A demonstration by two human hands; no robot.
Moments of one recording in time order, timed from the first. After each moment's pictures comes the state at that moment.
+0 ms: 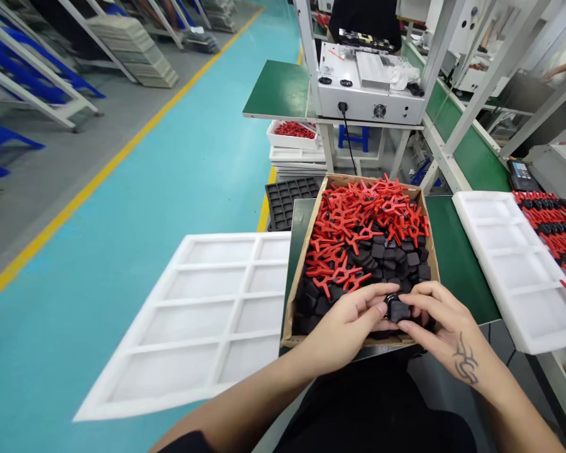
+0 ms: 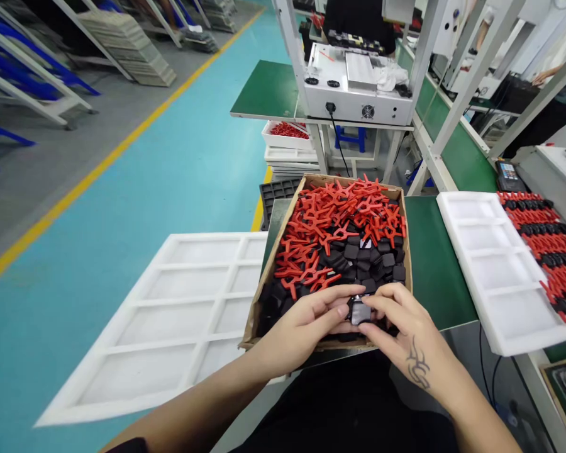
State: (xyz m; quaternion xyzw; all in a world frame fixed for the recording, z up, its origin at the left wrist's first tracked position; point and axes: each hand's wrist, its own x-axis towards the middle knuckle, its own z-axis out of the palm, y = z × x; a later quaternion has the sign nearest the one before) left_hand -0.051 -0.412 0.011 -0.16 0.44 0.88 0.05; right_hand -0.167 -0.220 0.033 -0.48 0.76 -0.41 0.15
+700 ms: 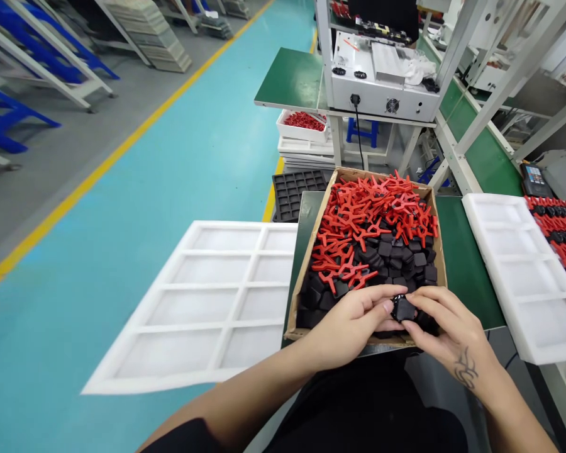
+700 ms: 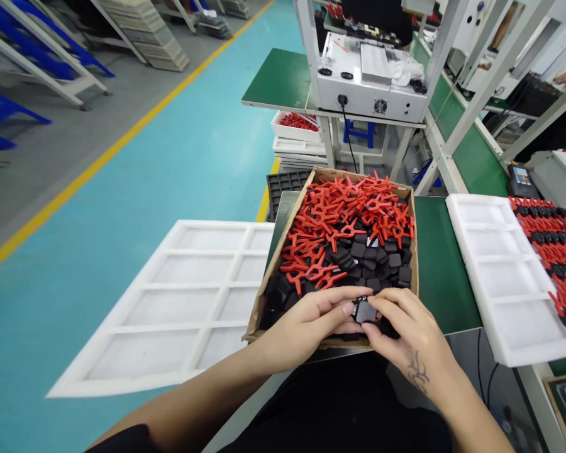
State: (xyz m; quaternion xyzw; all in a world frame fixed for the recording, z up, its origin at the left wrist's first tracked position) left_hand -0.050 -0.416 0.012 -0.16 0.43 0.89 0.06; right_hand -0.170 -0.222 0.024 -0.55 0.76 -0.34 0.02
